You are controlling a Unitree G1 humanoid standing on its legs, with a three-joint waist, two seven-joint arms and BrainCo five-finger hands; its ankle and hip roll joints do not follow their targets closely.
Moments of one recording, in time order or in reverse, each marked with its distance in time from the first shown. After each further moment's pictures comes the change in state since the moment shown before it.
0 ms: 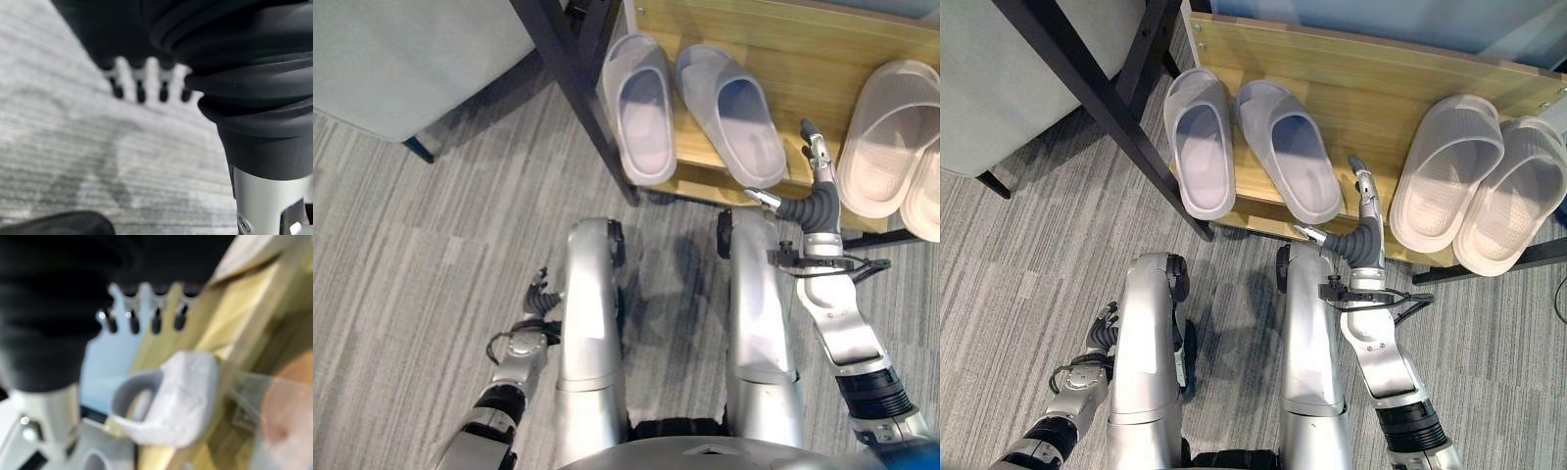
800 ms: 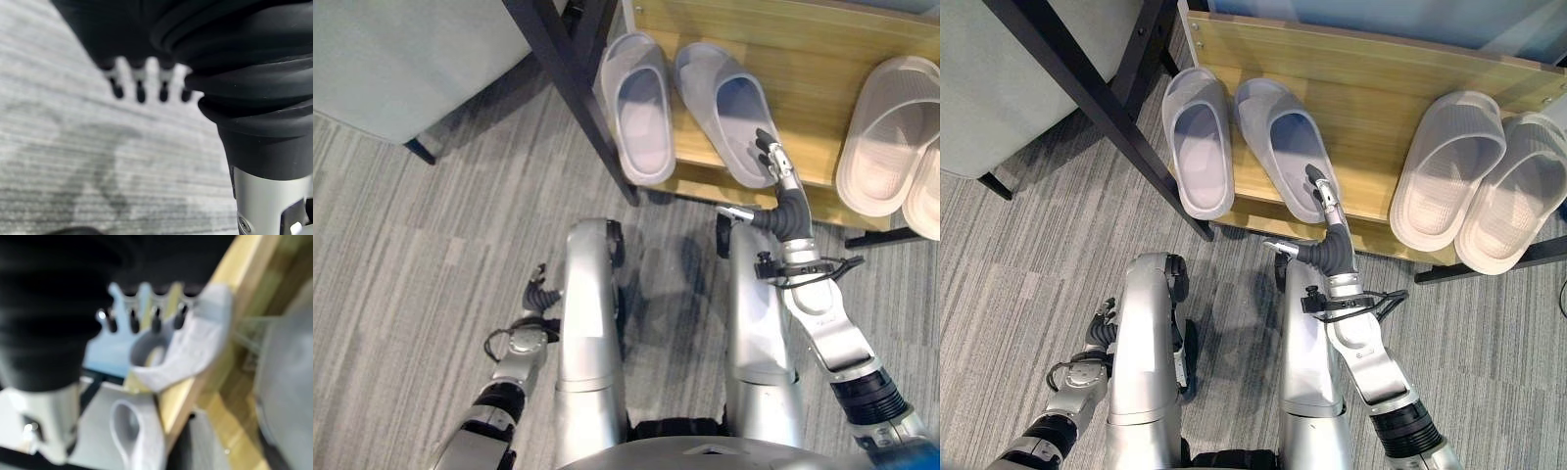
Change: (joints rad) left arm -0.010 0.005 -0.006 -0.005 0.049 -0.006 0.040; right arm 0.004 -0.025 0.118 -0.019 0.073 -0.050 0.097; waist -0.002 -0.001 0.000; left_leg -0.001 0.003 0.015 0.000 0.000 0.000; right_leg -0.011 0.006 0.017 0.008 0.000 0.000
